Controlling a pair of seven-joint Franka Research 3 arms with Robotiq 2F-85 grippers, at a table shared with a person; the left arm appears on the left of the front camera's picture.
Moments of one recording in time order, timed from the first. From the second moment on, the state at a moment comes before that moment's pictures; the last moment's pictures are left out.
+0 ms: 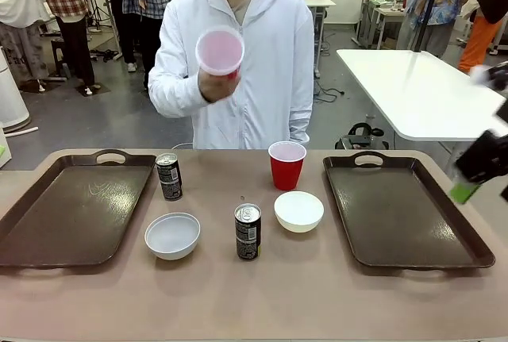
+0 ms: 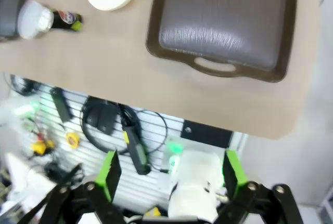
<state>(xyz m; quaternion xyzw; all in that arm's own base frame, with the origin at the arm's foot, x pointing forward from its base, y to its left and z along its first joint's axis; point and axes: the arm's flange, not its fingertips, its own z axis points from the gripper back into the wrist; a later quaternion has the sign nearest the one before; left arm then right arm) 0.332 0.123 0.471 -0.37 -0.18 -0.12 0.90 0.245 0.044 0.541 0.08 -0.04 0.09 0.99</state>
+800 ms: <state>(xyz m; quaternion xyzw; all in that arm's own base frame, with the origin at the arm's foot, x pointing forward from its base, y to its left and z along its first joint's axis) 0.332 0.123 0.471 -0.37 -0.18 -0.12 0.90 0.292 0.095 0.494 0.05 0.01 0.12 0.99</state>
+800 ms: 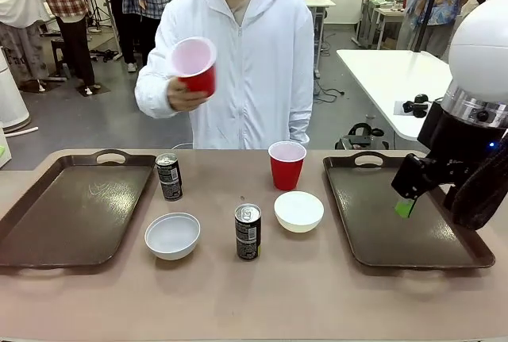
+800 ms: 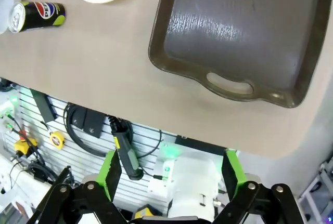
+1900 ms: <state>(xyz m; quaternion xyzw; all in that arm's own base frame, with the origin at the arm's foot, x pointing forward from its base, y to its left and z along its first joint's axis) 0.332 0.123 0.471 -0.37 -0.18 -0.12 0.90 0.471 0.196 0.413 0.04 -0.06 0.06 1.00</state>
